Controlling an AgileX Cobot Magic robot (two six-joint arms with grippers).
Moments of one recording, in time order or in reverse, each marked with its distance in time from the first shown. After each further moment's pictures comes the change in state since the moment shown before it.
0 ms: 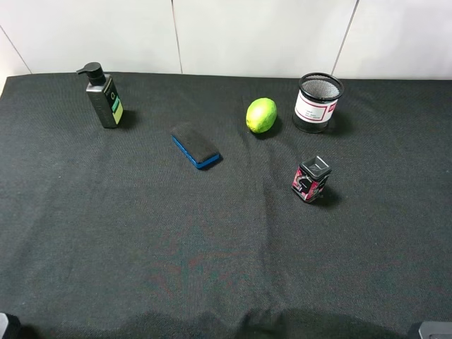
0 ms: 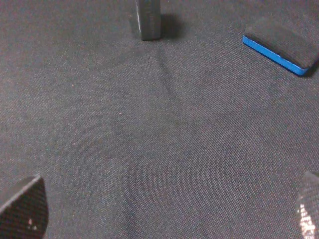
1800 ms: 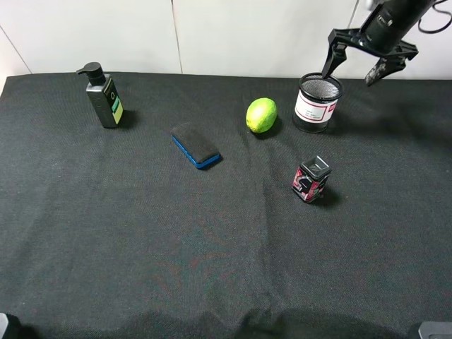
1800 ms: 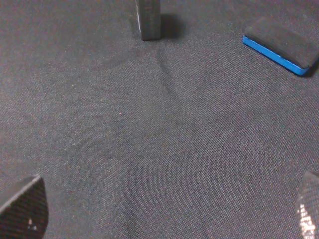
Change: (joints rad) left arm 0.000 0.000 0.000 0.000 0.000 0.000; right arm 0.000 0.754 -0.305 0.170 -0.115 -0.068
